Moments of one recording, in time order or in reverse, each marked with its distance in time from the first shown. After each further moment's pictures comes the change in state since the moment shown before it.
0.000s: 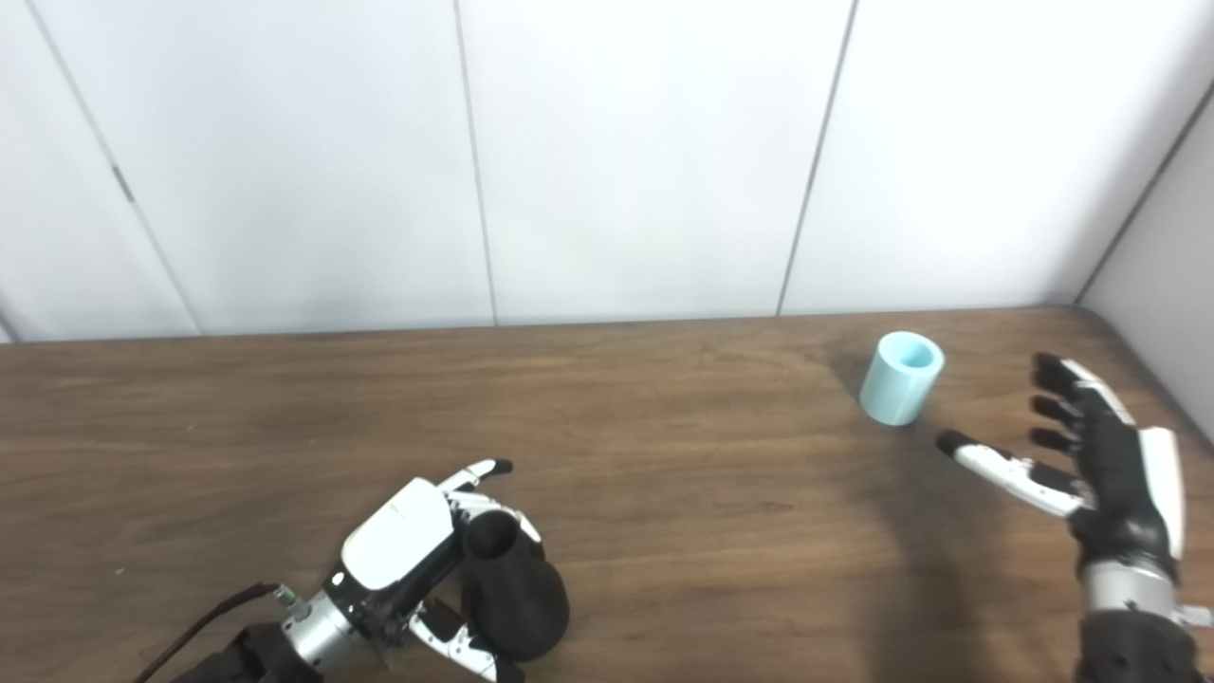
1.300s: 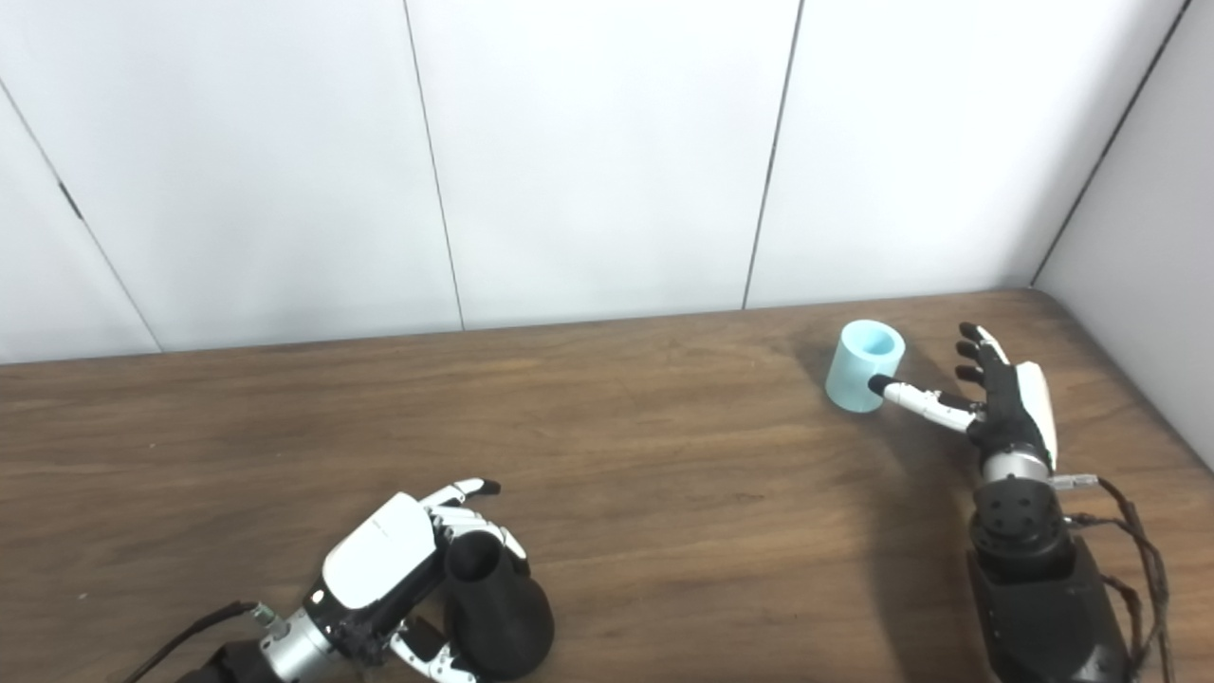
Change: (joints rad) left arm -0.016 0.043 -0.071 -0.008 -0.020 -0.003 0.038; right arm -0.296 -0.114 0.147 0.622 -0.019 -0.170 -0.097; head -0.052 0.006
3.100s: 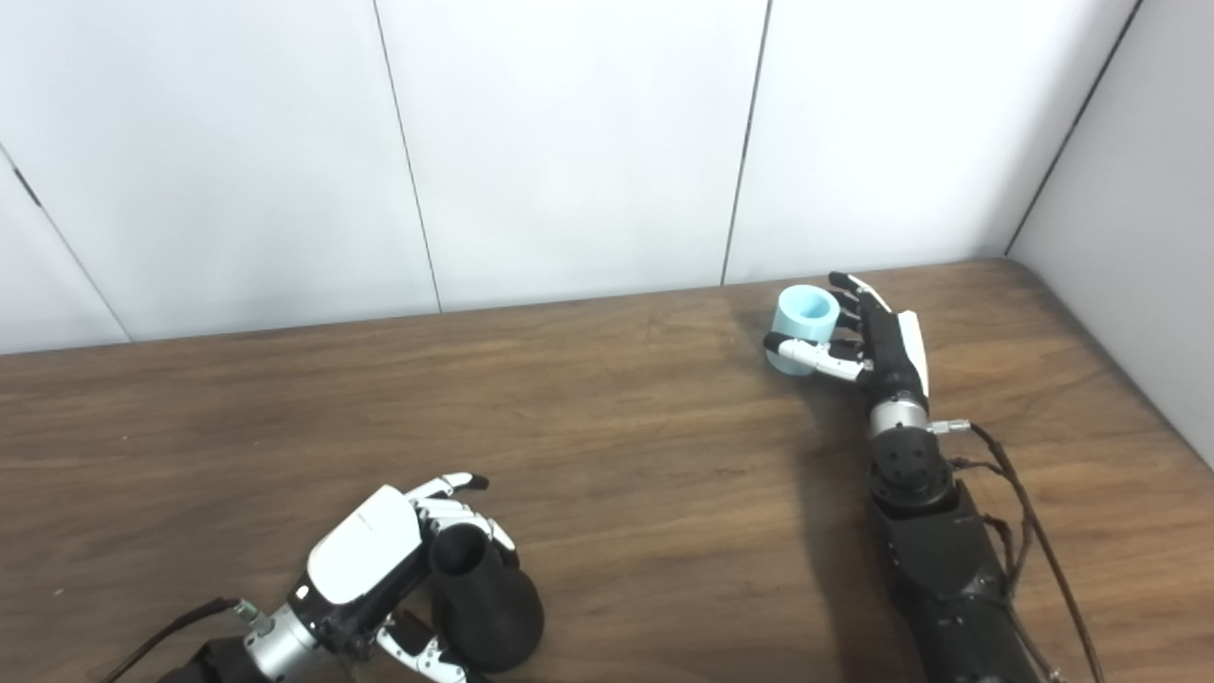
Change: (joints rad) left arm 0.030 0.010 0.017 -0.042 -0.001 0.000 -0.028; right arm -0.136 0.089 0.080 0.222 0.118 -0.246 -0.020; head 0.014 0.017
